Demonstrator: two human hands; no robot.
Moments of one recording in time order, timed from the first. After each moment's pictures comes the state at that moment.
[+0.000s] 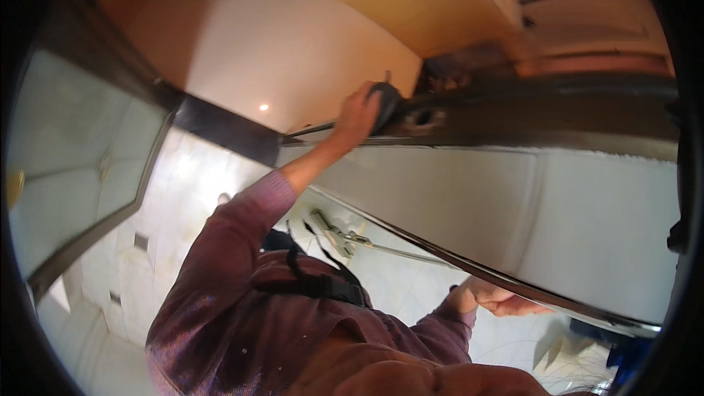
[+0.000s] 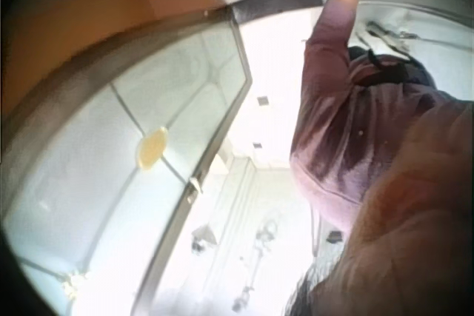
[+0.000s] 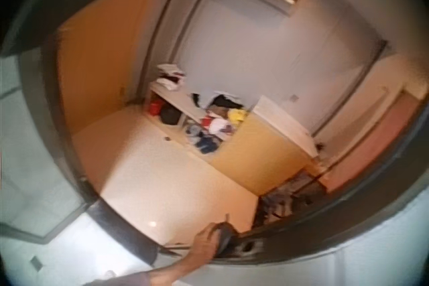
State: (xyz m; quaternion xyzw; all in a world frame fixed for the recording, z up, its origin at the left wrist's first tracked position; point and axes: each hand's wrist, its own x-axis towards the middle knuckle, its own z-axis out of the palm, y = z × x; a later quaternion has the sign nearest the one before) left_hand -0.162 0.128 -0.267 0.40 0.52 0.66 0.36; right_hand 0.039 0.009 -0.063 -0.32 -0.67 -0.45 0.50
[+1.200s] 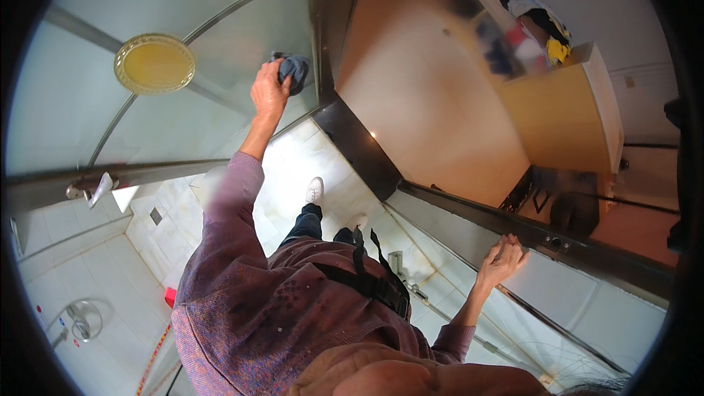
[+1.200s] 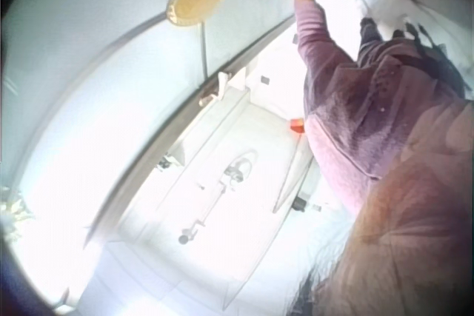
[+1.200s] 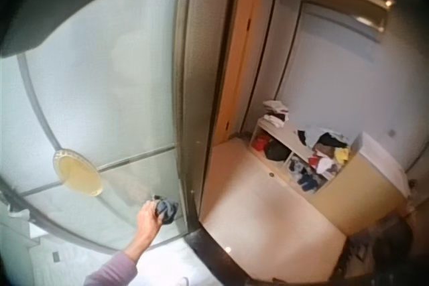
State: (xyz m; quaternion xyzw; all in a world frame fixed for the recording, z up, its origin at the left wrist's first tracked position) left_hand -0.626 -0.114 -0.289 0.30 0.87 0.37 -0.16; right_hand -0.111 0.028 -0.192 -0.46 -0.85 -0.15 0.20
